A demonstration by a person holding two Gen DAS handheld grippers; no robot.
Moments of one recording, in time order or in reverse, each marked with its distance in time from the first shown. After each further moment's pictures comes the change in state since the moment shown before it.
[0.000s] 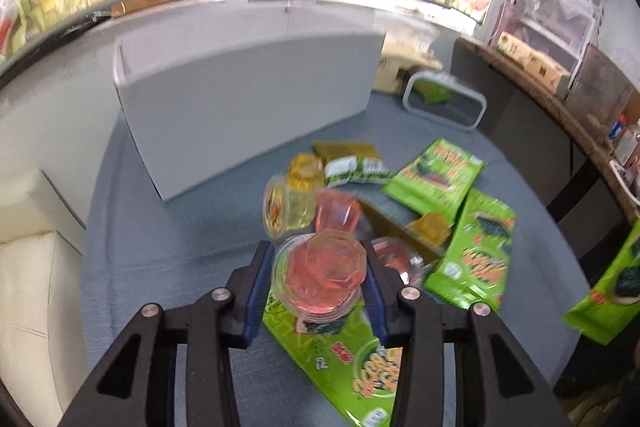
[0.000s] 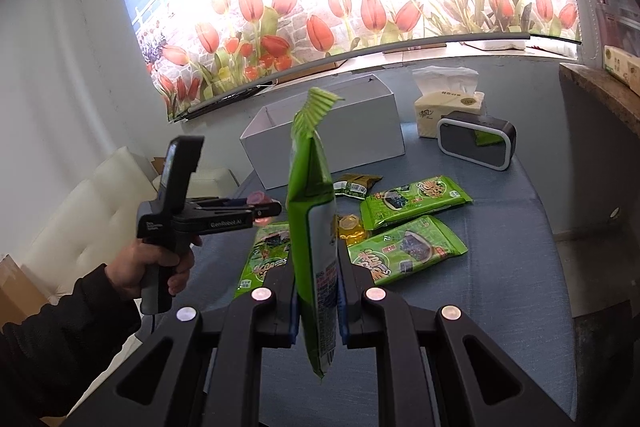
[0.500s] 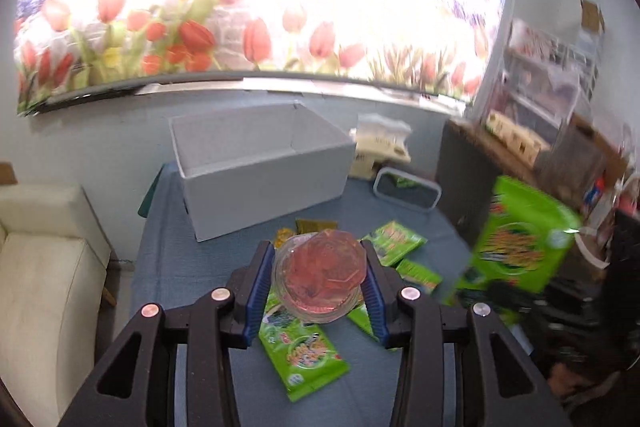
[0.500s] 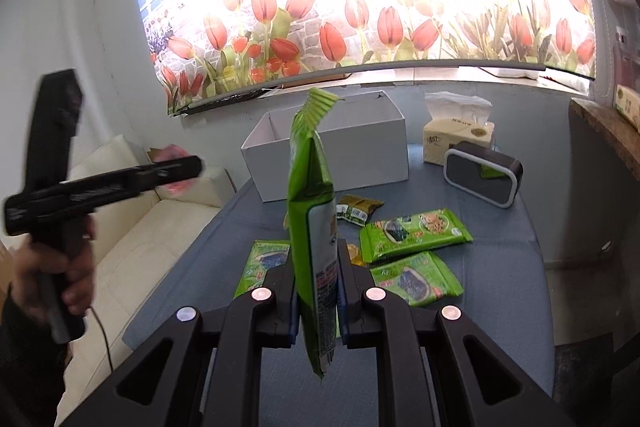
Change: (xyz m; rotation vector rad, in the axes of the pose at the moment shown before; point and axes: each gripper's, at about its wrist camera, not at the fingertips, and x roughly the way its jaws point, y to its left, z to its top) left arm -0.142 -0.044 0.019 -0.124 -0.220 0.047; right arm 0.012 0.014 0.036 -0.095 0.001 -0.037
